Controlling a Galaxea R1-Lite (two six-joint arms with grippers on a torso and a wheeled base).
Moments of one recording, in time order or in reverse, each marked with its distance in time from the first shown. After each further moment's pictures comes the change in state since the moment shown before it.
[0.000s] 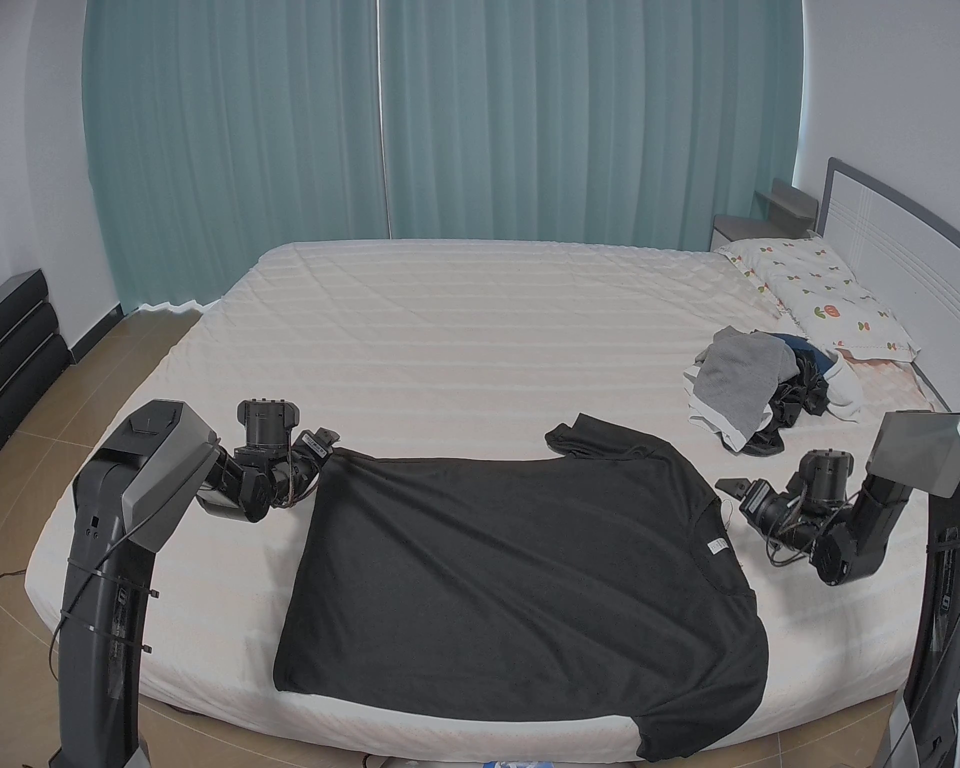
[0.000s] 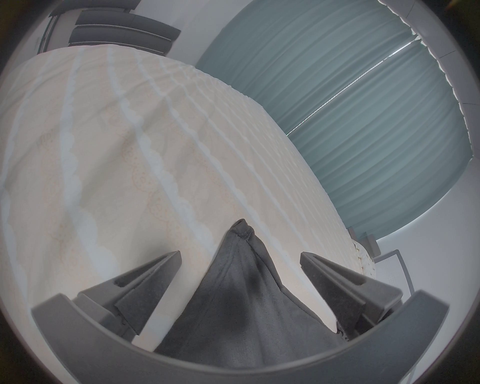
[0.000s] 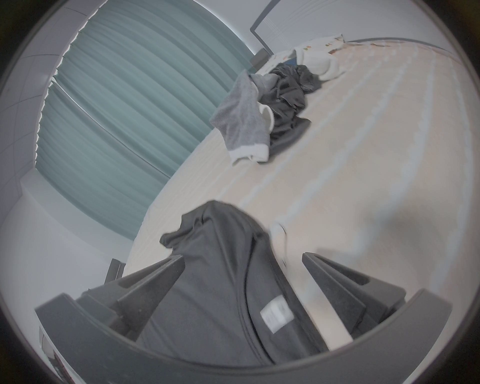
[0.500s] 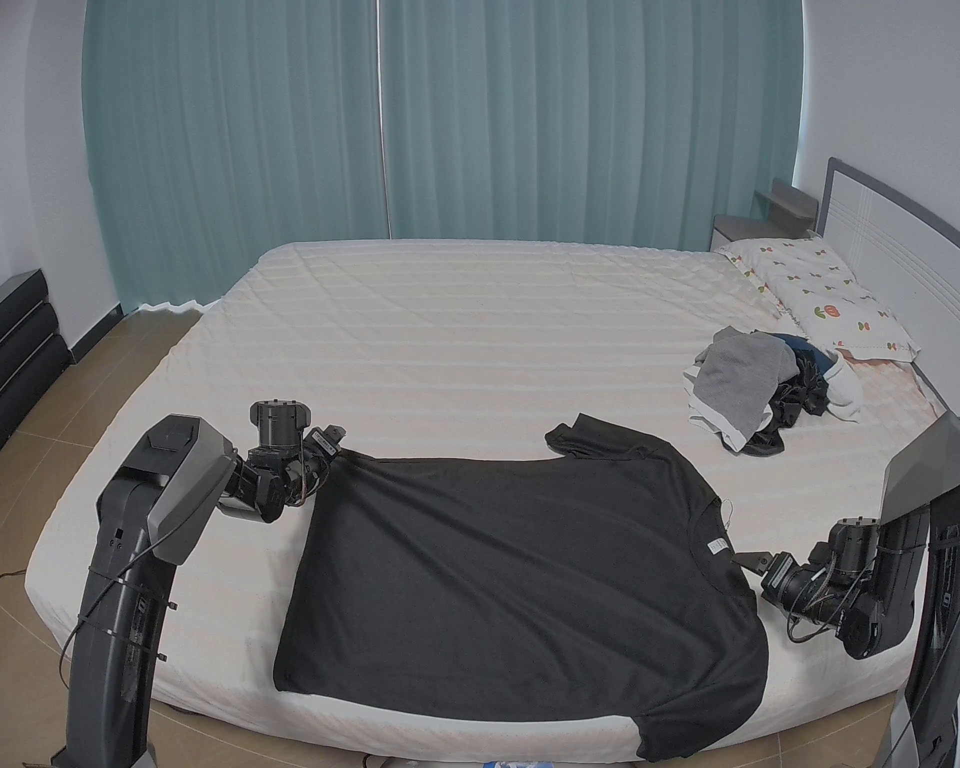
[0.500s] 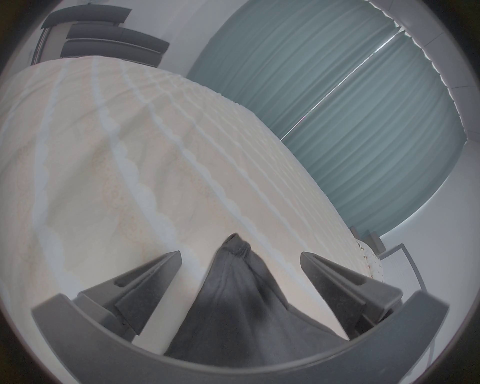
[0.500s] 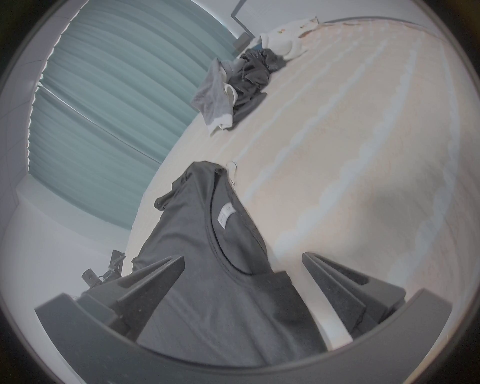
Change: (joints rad) left arm -0.010 0.106 -0.169 0.008 0.052 0.067; right arm -0.043 0.021 0.488 -0.377 0.085 0.001
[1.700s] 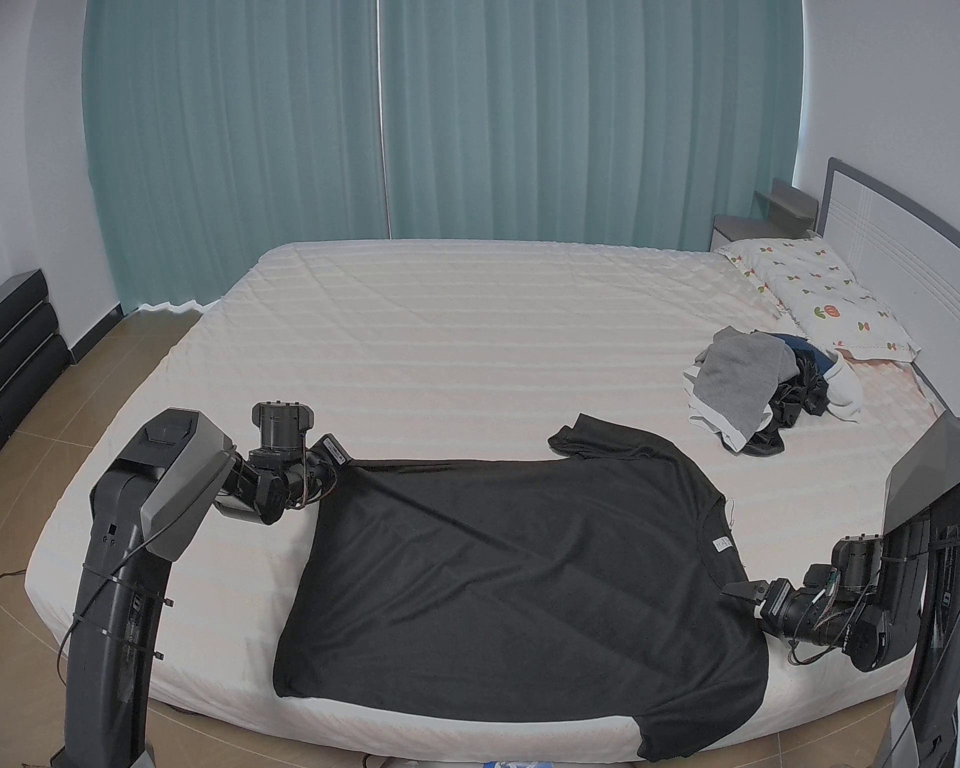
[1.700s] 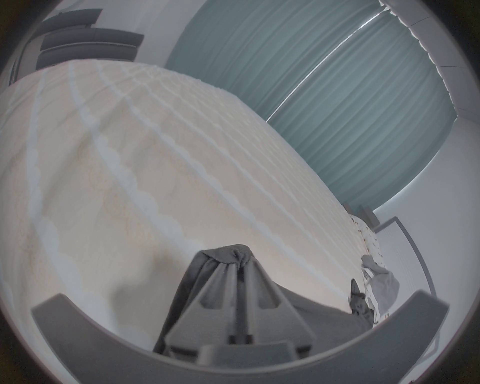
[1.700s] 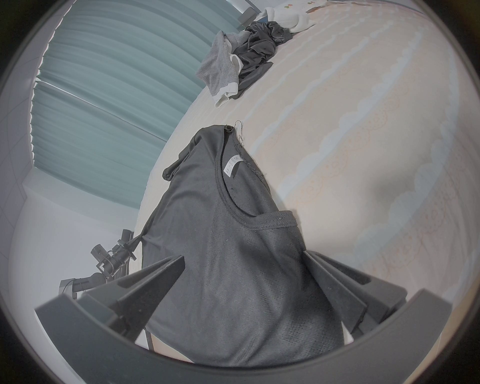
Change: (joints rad) left arm -0.018 -0.052 0.088 0.001 -0.106 0.097; right arm -0.011 0.004 0.104 0.000 0.146 -0.051
